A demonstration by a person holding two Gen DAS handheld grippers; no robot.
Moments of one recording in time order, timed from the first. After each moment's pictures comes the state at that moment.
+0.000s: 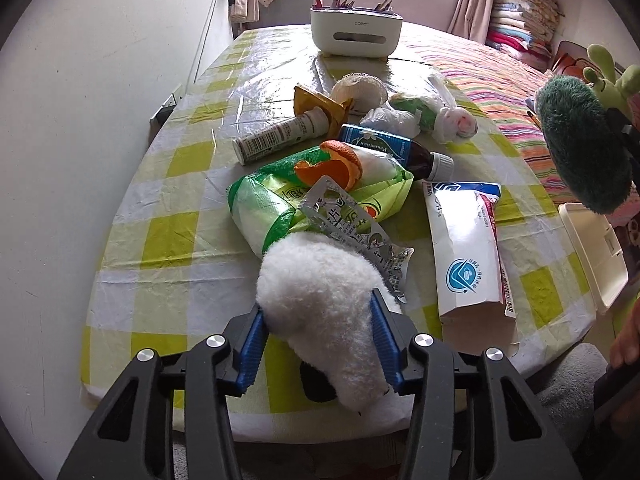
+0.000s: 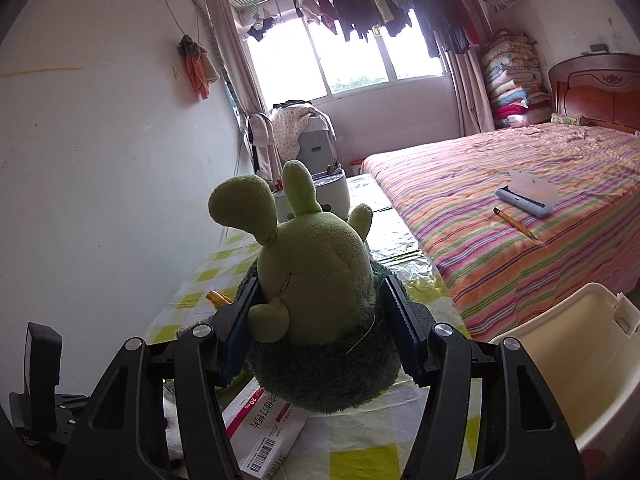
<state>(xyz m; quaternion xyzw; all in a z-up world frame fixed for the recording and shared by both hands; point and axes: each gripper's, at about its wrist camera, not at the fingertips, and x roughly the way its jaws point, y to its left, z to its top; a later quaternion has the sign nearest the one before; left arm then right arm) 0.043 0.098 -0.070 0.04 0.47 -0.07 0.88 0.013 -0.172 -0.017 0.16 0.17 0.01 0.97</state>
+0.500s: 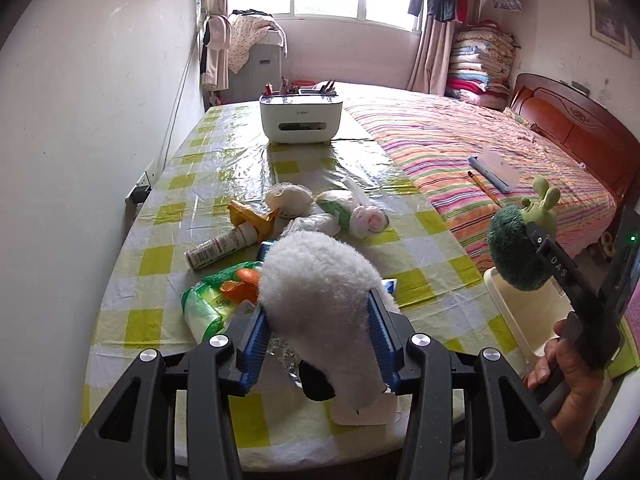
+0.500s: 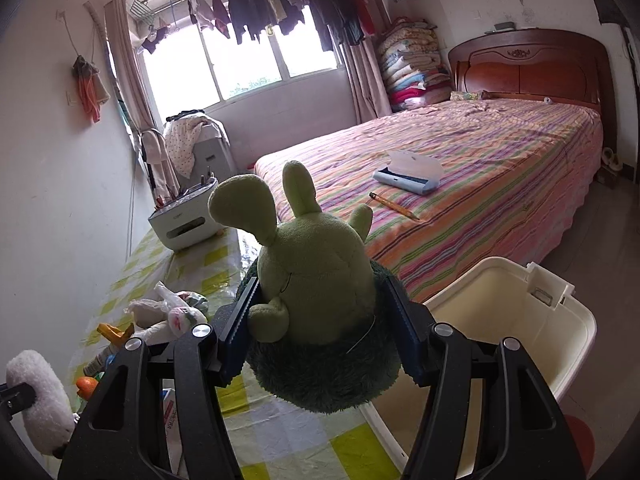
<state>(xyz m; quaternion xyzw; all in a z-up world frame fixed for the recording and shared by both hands) 0.032 0.033 0.015 0.03 0.36 -0.14 0.92 0.020 -0.261 -0.051 0.21 0.21 -0.18 0.94</state>
